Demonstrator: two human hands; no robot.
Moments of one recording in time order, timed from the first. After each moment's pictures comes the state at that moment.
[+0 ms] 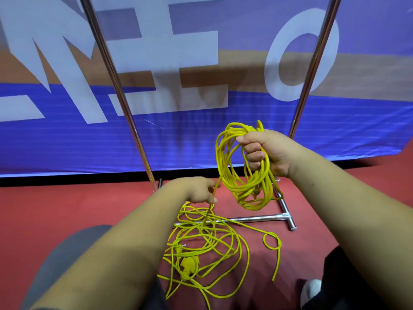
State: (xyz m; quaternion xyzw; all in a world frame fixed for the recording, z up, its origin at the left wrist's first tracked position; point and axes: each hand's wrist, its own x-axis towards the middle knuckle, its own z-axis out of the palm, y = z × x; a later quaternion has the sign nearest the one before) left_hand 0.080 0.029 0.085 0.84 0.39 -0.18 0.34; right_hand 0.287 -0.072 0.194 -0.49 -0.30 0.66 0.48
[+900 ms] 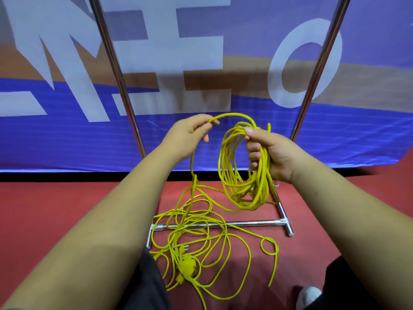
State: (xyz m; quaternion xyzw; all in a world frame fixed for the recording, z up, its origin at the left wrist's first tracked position) left_hand 0.070 0.053 0.198 0.83 0.33 0.33 0.29; right_hand 0.286 -0.076 0.202 -0.48 -0.31 0.63 0.53
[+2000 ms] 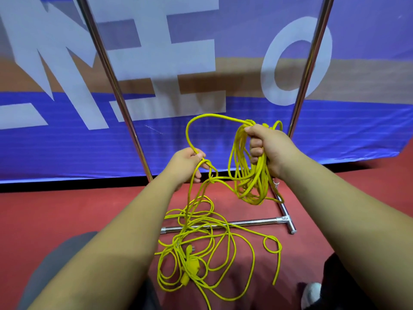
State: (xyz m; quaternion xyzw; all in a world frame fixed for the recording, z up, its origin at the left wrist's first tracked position) left_hand 0.073 0.041 0.127 0.65 0.47 0.27 0.53; right_hand 0.287 -0.071 0.199 -0.53 -0.25 0.53 0.61
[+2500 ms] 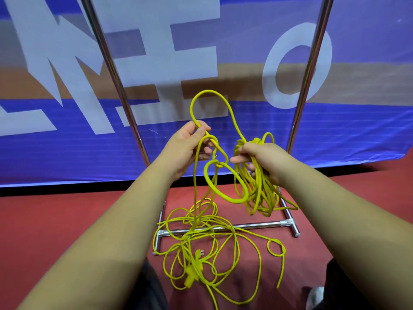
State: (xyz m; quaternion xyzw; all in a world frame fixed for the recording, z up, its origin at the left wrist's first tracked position) left_hand 0.072 0.012 0.208 0.63 0.29 0.37 0.62; right_hand 0.282 -0.074 0.182 -0.62 -0.32 0.52 0.49
